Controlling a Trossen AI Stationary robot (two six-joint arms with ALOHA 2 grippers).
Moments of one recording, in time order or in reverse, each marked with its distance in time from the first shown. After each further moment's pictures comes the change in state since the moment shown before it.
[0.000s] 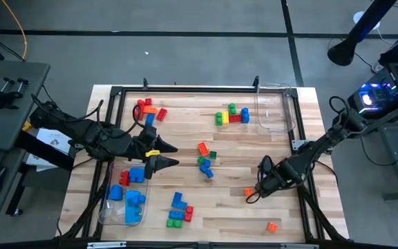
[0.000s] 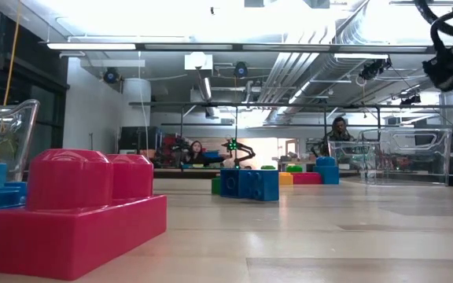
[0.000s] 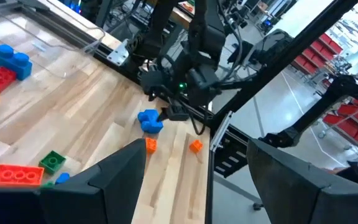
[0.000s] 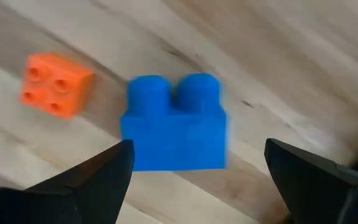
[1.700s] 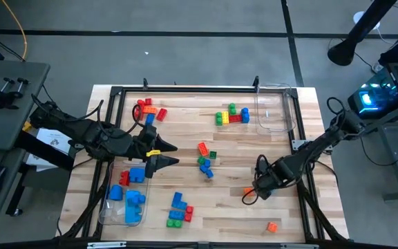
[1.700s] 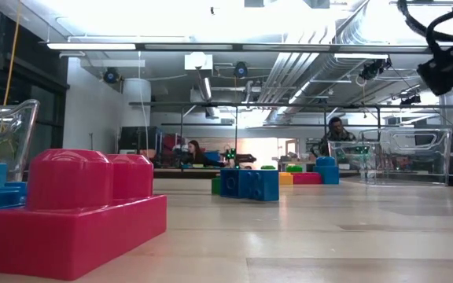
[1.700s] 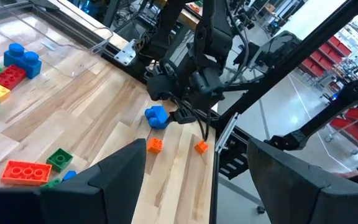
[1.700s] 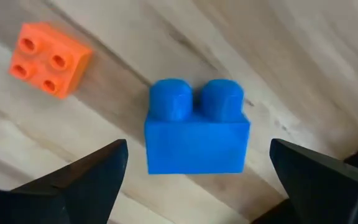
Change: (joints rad) left arm 0.000 0.000 0.000 -0.016 -0.022 -0.010; right arm -0.027 0.045 0.037 -0.055 -0.068 -0.149
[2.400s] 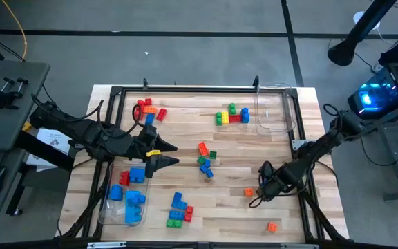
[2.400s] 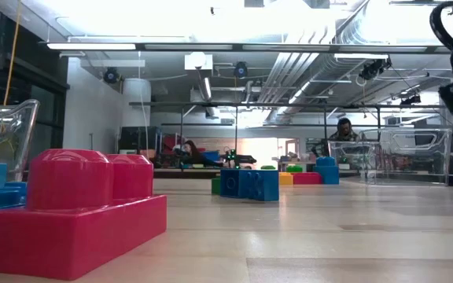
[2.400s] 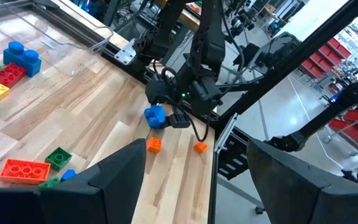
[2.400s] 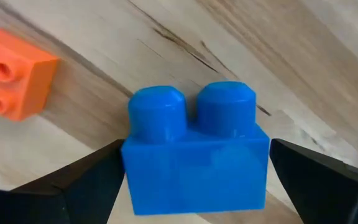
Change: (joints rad) left arm 0.000 0.000 0.000 0.000 0.000 -0.011; right arm 0.089 0.000 -0.156 0.210 0.082 0.176
